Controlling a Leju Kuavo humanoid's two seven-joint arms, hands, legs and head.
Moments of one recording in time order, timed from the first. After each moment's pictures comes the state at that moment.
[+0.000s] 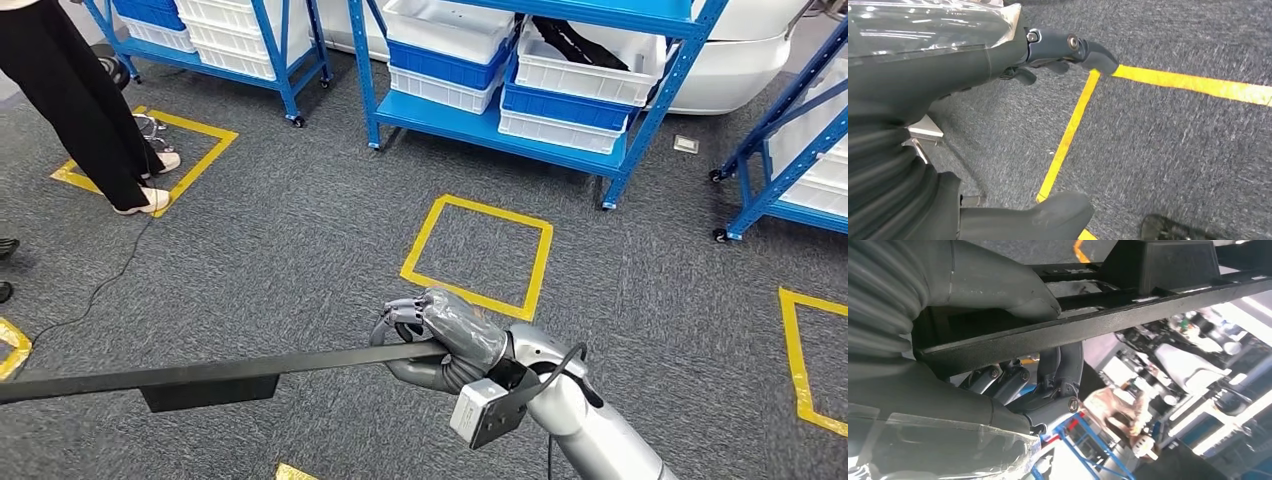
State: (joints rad) left arm -0.06 -0.10 -1.33 -0.07 1.50 0.67 -0.24; right arm -0.43 -0.12 0.69 -1.47 0.40 0.25 -0.68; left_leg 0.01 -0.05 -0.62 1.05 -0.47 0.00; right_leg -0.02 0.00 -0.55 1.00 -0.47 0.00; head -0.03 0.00
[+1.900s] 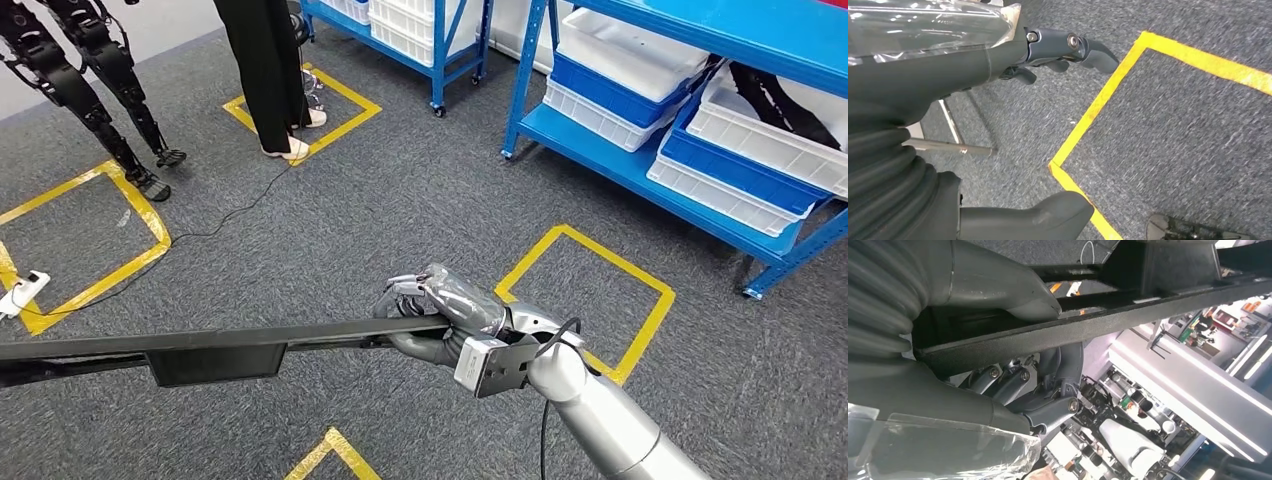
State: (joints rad) left arm -0.05 -0.09 -1.41 -0.08 1.47 0.64 -0.24; right arm -0.53 -0.14 0.72 -1.37 0.28 0.29 -0.66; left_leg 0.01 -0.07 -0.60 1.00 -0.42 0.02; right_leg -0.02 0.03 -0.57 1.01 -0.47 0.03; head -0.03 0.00
